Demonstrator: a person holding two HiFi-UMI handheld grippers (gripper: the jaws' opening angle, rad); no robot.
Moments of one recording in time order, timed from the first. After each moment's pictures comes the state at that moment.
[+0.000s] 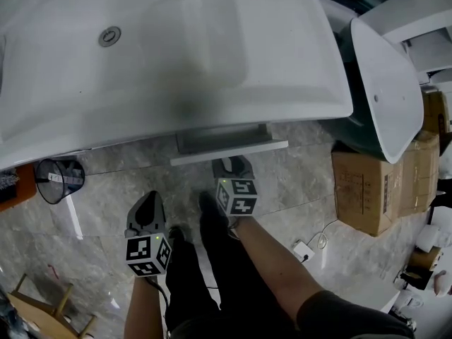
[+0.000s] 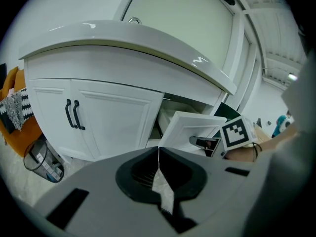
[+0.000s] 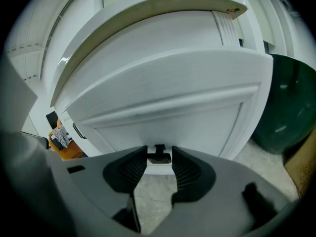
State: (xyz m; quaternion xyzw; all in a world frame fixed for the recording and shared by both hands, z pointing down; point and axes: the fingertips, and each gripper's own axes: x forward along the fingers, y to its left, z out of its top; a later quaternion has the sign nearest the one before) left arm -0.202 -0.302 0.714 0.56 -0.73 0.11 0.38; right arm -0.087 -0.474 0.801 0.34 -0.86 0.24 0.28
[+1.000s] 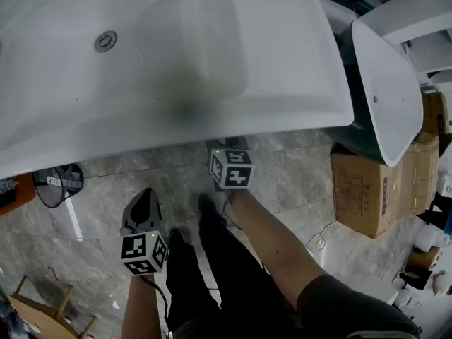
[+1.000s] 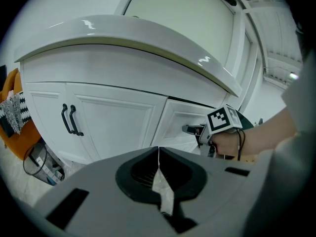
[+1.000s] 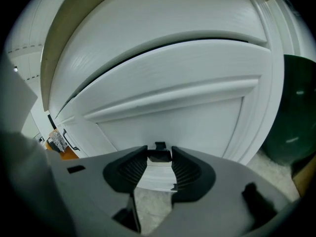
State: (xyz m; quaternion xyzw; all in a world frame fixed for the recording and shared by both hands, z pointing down) left arm -0.221 -0.324 0.713 0.56 -0.74 0.11 0.37; right arm -0.144 -0.546 0.800 0.33 -0.88 0.23 0.26
